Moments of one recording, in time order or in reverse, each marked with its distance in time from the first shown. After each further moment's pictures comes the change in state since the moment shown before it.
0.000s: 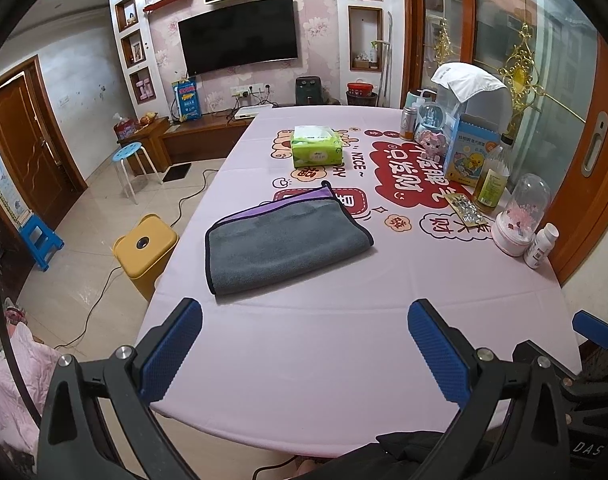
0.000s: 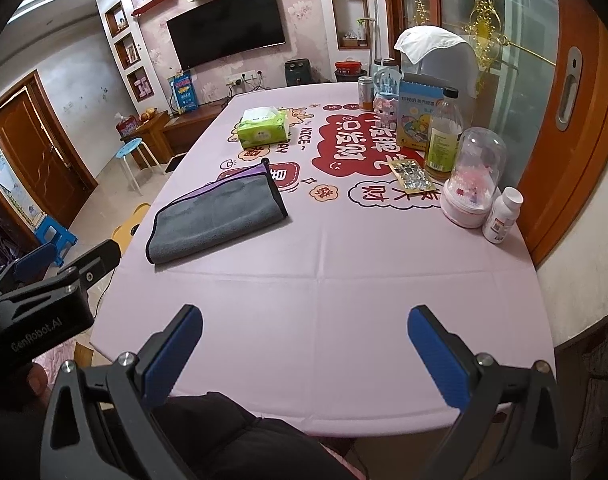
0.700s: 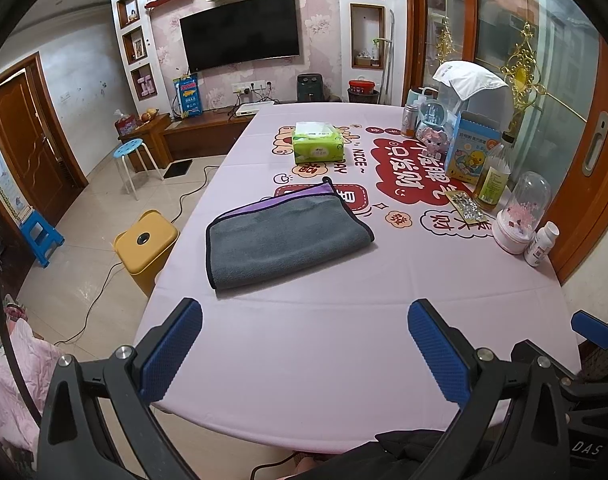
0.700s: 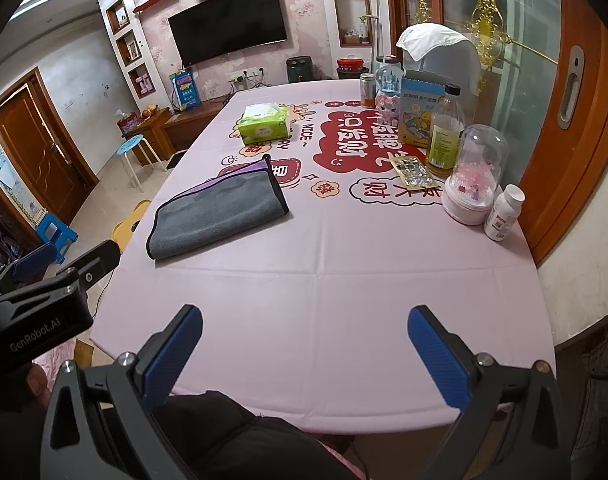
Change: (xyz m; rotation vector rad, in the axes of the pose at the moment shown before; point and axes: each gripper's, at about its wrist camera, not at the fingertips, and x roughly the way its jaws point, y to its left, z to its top) left arm 0.000 0.001 -0.009 -0.003 0.009 -0.001; right arm 0.001 0.000 -0.005 -0.004 0.008 -0.001
